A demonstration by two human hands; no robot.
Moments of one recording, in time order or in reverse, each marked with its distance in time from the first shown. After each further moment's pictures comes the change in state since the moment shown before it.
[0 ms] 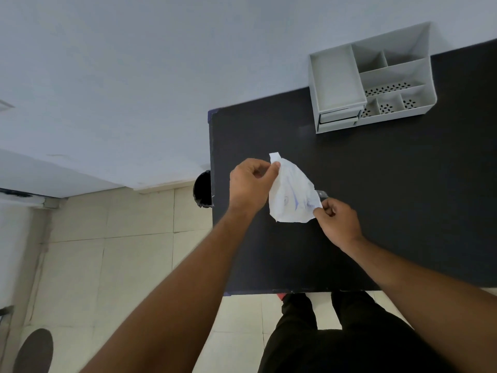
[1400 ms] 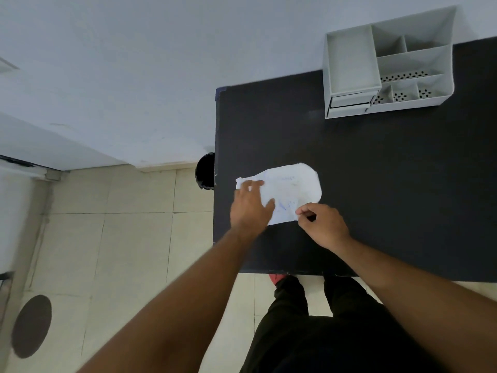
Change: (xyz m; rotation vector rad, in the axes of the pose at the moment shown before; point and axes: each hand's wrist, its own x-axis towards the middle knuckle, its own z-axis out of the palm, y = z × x) left_hand -0.053 -0.093 0.017 0.562 -0.148 -0.033; right_hand -0.021 0.019 0.025 -0.268 -0.246 -0.149
